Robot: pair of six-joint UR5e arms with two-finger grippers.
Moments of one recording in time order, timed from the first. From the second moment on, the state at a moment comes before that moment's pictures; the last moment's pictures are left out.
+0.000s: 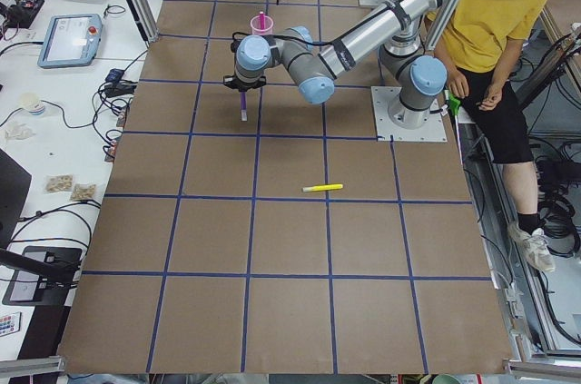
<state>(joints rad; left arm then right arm) -1.10 -1.80 -1.84 -1.06 1.07 1.87 2.02 -1.18 1.48 -1.84 -1.85 -0.83</state>
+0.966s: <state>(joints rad) -1.34 -1.80 -1.86 -0.98 0.51 1.51 1.65 -1.51 1.50 -1.67 -1.54 -0.57</state>
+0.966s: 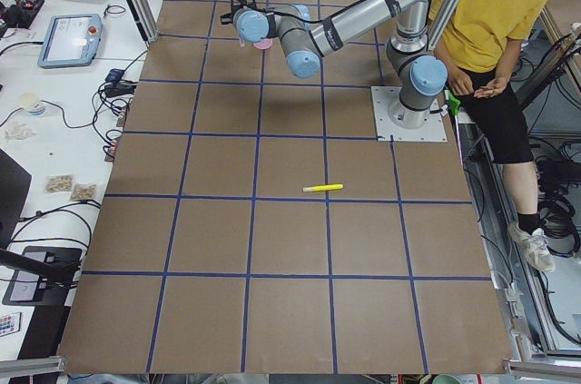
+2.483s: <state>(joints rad) -1.53 -1.91 -1.98 -0.68 0.36 1.38 1.63 -1.56 1.52 -1.64 -1.56 -0.03</state>
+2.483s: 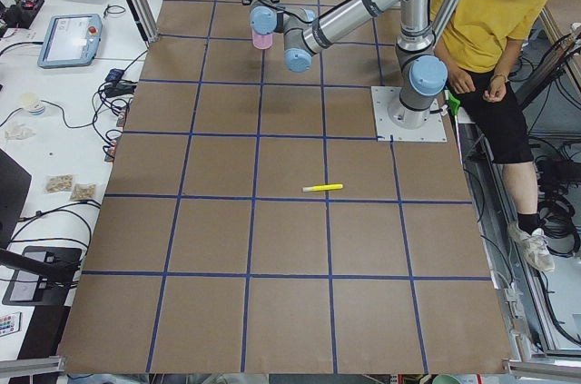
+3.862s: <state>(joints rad) -1.53 -1.93 -1.85 -0.64 0.55 1.01 1.63 -1.55 1.54 -1.68 -1.55 -0.02</state>
